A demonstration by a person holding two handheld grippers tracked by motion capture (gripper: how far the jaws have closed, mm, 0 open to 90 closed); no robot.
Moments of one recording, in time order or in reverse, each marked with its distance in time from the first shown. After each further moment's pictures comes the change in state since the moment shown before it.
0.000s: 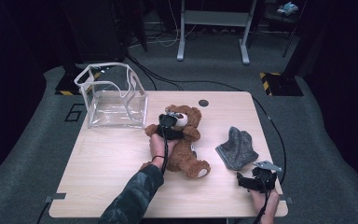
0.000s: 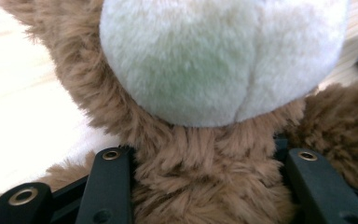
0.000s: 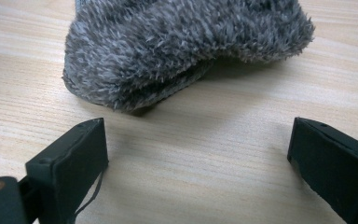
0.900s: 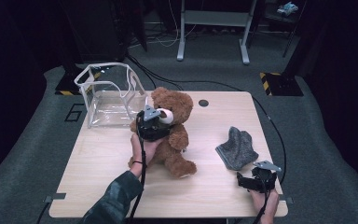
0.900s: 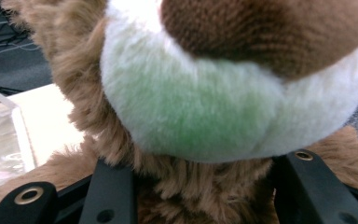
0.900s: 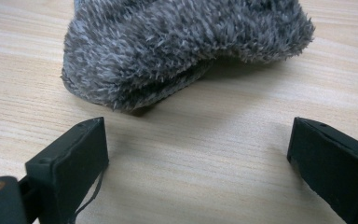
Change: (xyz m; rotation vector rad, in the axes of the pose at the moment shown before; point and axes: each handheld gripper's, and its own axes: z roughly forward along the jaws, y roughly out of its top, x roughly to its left) left arm 0.015 -0.004 -0.103 -0.289 -0.037 0.122; right arm 0.001 0.000 0.001 0.001 -0.007 -0.004
